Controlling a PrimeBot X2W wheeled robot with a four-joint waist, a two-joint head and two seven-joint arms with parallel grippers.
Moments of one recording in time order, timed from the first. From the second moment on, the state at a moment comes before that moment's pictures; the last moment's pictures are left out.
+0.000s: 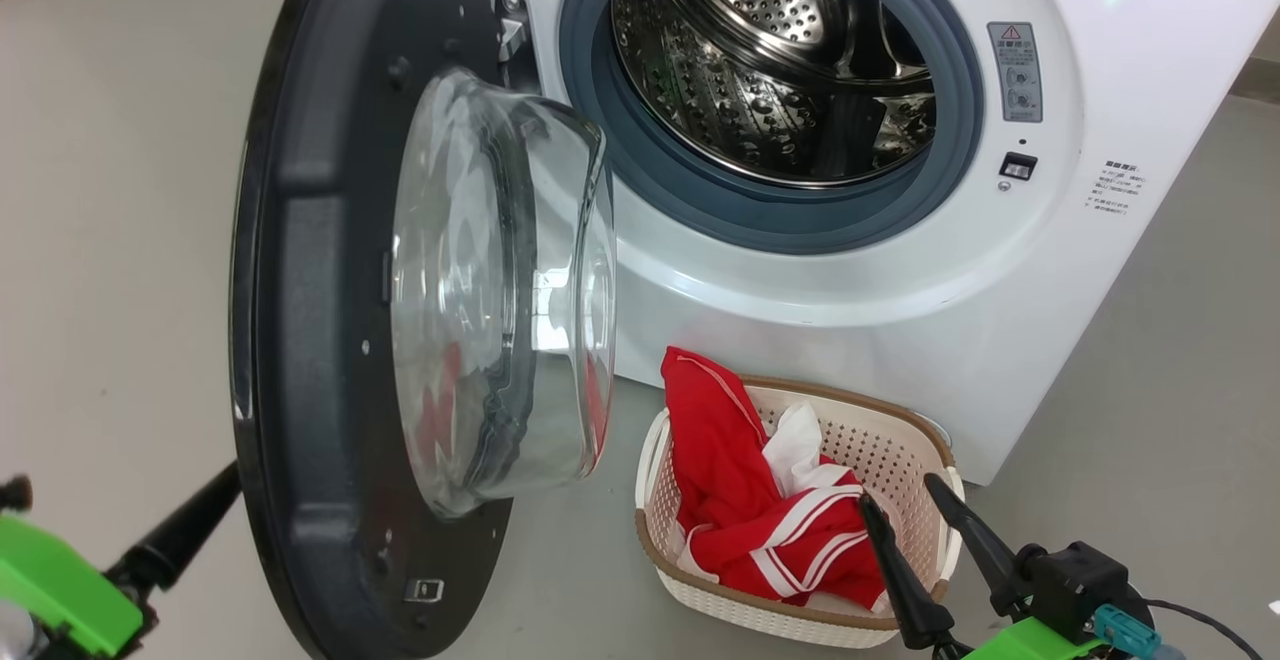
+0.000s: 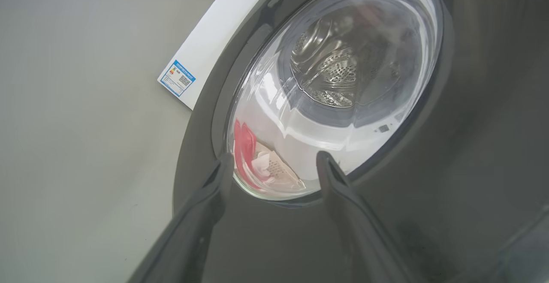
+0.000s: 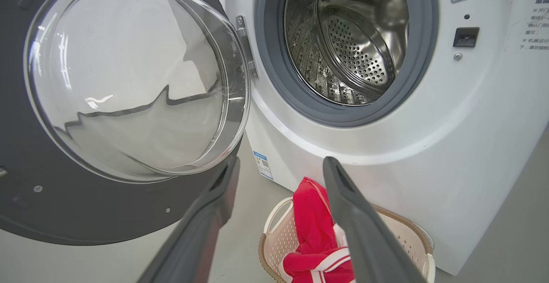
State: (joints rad) left arm -0.20 0.58 -0.12 0.24 -1.50 -0.12 0.40; right arm 0.02 -0.09 0.21 0.25 0.37 0.12 -0.26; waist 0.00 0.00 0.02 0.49
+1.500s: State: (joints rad) left arm -0.04 0.34 -0.03 0.38 -0.83 -0.12 -0.25; right arm -0.01 -0.08 0.21 0.27 0.38 0.12 -0.26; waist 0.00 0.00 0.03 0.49
